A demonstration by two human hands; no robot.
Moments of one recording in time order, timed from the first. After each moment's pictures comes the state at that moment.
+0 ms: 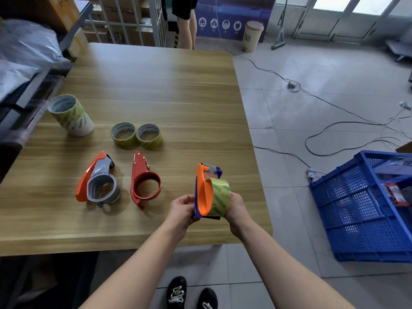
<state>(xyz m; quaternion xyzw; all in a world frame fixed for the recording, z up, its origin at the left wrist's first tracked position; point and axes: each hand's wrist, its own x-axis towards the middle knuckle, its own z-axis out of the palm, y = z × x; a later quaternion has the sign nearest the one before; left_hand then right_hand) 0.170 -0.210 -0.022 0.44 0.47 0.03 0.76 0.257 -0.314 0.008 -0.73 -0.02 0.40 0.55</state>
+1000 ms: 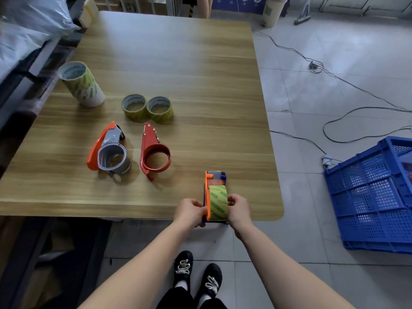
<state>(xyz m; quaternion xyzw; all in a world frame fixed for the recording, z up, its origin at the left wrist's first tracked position) 0.132 -0.238 -0.065 0.62 0.52 -0.13 0.57 0.219 -0.341 -0.078 -0.82 0.01 0.38 0.44</state>
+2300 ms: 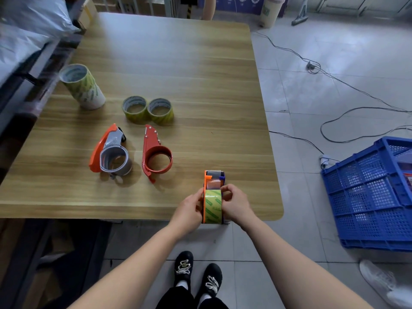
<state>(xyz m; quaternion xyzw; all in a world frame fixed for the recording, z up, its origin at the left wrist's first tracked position) 0.117 -0.227 -0.056 0.79 0.33 -0.08 0.52 0.233 -0.331 -0.066 -0.86 -0.13 0.37 0.32</state>
